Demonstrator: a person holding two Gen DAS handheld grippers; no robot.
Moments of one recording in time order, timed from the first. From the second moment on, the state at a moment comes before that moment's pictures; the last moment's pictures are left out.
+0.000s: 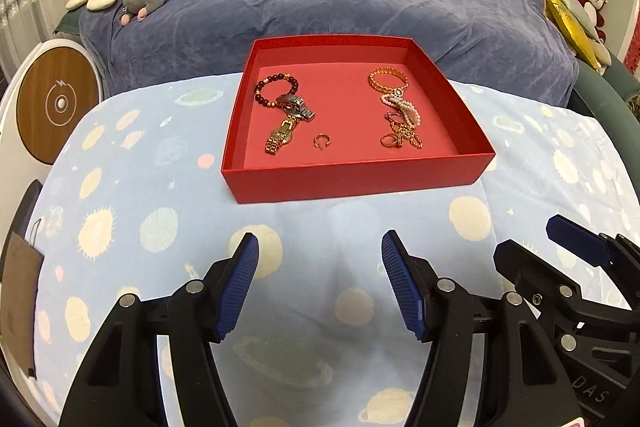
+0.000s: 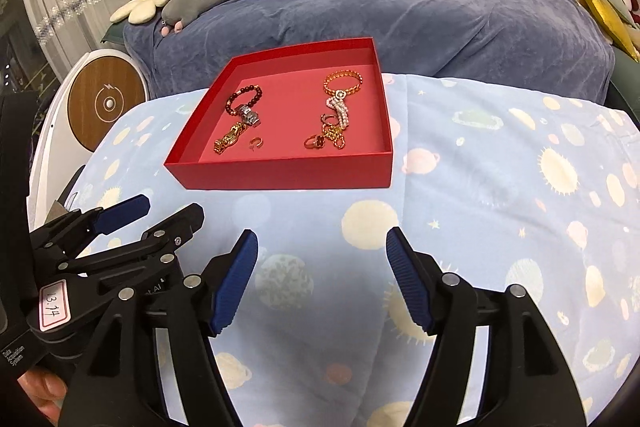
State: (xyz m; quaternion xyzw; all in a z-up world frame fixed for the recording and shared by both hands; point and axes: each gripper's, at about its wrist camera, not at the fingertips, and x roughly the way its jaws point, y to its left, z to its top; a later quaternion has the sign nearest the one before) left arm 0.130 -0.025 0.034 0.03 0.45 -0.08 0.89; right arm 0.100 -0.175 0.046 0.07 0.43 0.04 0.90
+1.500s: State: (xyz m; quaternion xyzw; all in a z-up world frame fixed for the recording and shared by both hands) left arm 0.125 -0.017 0.018 0.03 0.45 -0.05 0.89; right arm 0.097 -0.166 0.032 0.03 0.43 0.00 0.90
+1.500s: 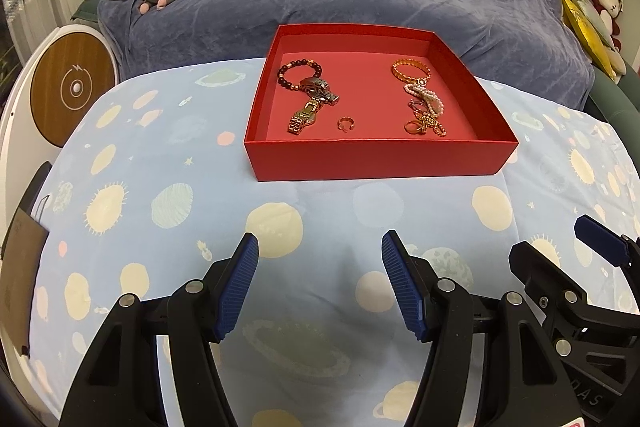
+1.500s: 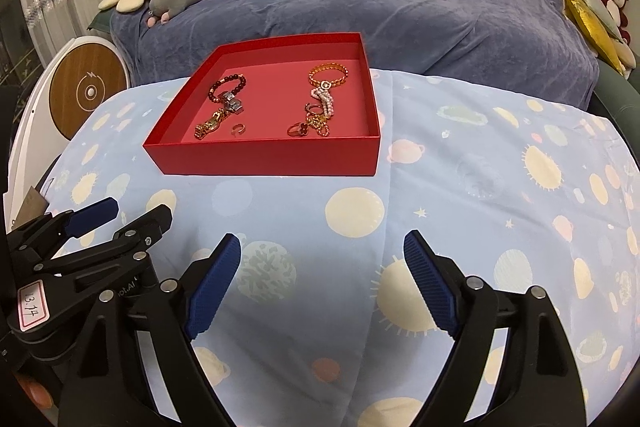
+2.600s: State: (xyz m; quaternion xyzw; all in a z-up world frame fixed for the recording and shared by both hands) left arm 0.120 -0.016 0.021 0.04 0.44 -0.04 0.90; right arm 0.094 -0.165 0.028 0.02 0.42 -0.01 0.91
